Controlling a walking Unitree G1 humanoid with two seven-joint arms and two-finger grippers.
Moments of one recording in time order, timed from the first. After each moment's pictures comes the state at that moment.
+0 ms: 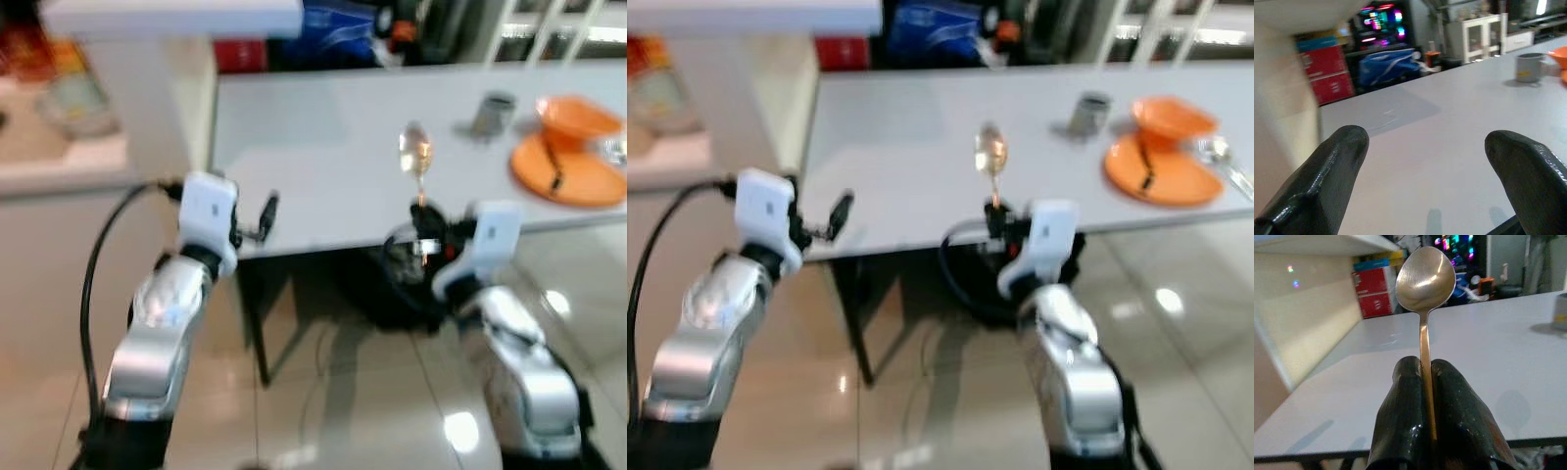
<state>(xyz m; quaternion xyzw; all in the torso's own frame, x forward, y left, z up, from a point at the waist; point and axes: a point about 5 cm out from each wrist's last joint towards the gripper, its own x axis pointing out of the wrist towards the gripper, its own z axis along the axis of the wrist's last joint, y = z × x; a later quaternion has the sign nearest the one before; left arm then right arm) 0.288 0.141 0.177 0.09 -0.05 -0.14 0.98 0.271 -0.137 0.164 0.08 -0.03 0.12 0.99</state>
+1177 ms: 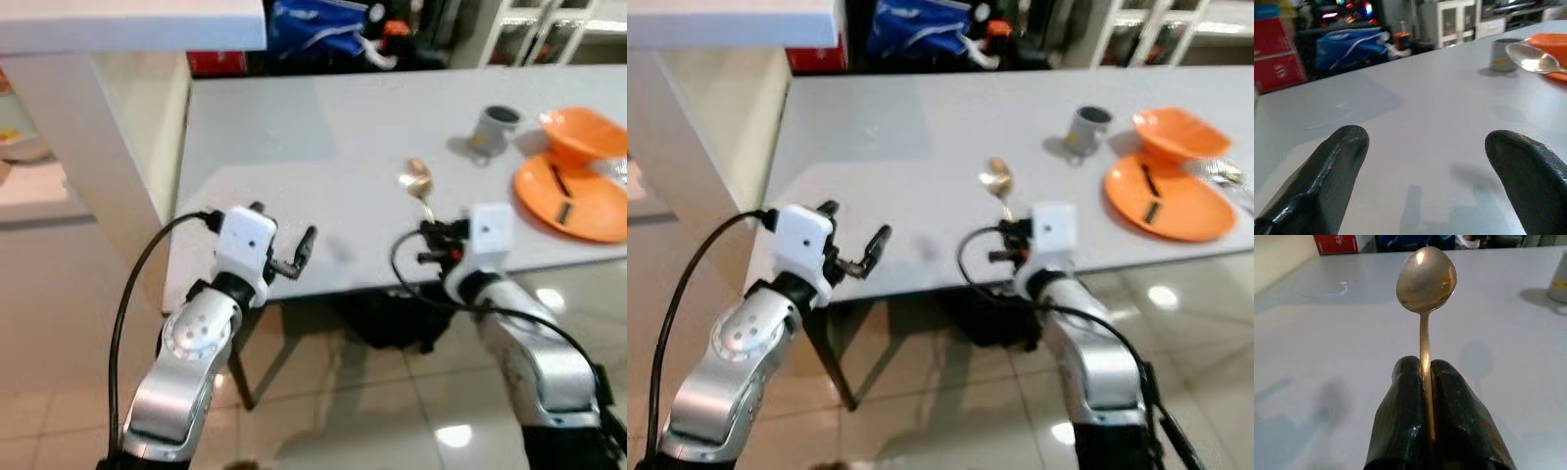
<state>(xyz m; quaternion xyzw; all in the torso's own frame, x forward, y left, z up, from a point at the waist) 0.258 0.112 0.159 0.08 -0.02 -0.20 0.98 0.281 -0.163 0.138 0.02 0.08 0.10 0.99</state>
